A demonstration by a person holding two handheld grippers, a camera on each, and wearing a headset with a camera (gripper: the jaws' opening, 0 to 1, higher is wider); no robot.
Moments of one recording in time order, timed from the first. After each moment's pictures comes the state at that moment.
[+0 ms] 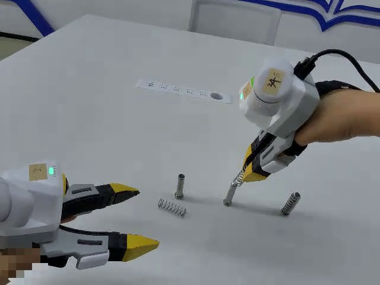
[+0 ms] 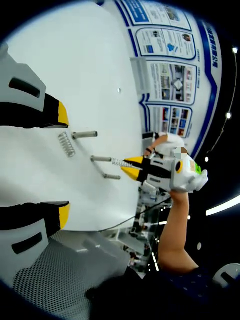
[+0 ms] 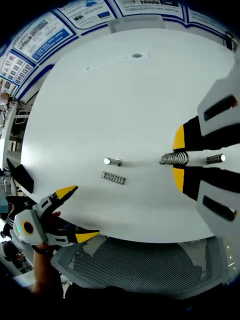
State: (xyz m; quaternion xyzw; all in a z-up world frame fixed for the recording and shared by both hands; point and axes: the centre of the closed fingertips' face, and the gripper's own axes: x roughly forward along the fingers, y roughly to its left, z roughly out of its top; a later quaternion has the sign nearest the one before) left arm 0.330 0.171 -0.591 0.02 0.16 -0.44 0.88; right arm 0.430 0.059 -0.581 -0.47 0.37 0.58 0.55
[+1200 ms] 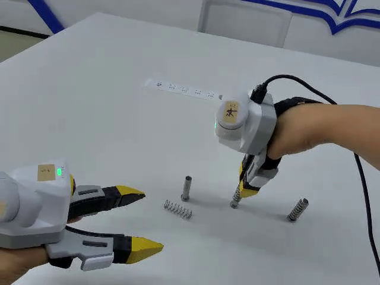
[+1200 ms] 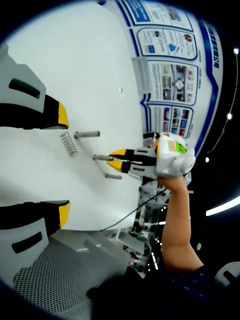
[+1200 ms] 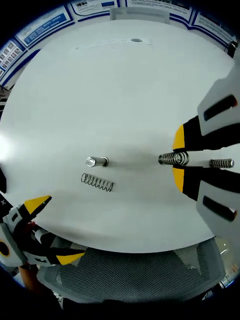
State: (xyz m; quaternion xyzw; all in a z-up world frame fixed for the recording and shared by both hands) left arm 0.328 0.174 -0.595 0.02 0.17 -0.44 0.88; right arm 0.440 0.064 -0.634 -0.52 0.44 0.55 0.48
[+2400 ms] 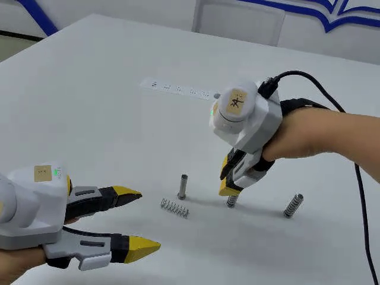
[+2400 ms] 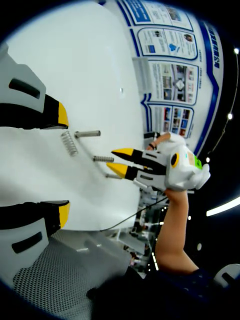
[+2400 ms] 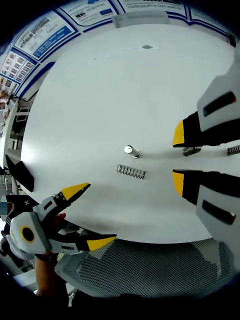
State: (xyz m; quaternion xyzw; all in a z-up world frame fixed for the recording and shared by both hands) left arm 0.329 0.172 -0.595 0.02 0.17 -0.44 0.88; right arm 0.408 0.105 -0.605 -0.45 0.37 0.59 0.55
